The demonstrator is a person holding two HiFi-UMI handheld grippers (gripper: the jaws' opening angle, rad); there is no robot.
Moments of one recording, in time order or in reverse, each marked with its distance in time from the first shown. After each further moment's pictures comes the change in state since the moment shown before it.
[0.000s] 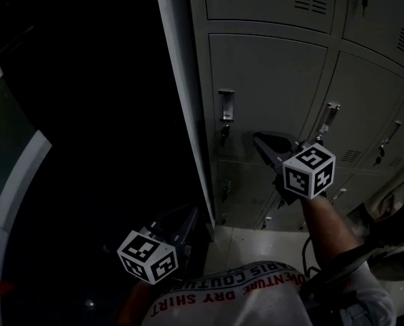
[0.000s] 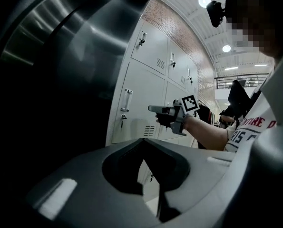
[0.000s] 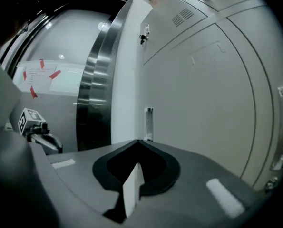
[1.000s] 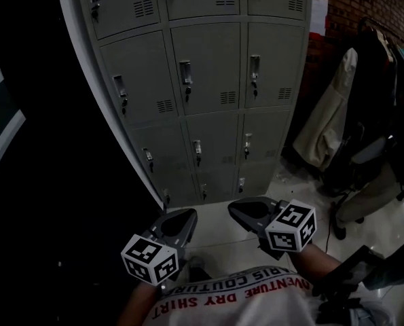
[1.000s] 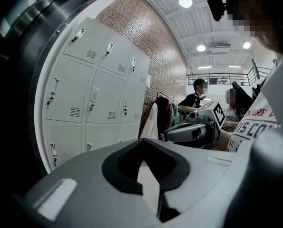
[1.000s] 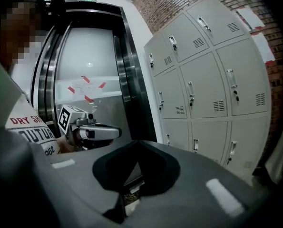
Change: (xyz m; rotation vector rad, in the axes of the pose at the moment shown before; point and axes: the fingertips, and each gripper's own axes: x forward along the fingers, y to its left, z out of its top) left arm -0.081 -0.406 -0.119 0.081 0.075 -0.274; right arm -0.466 0.229 -0.142 0.234 0.115 0.008
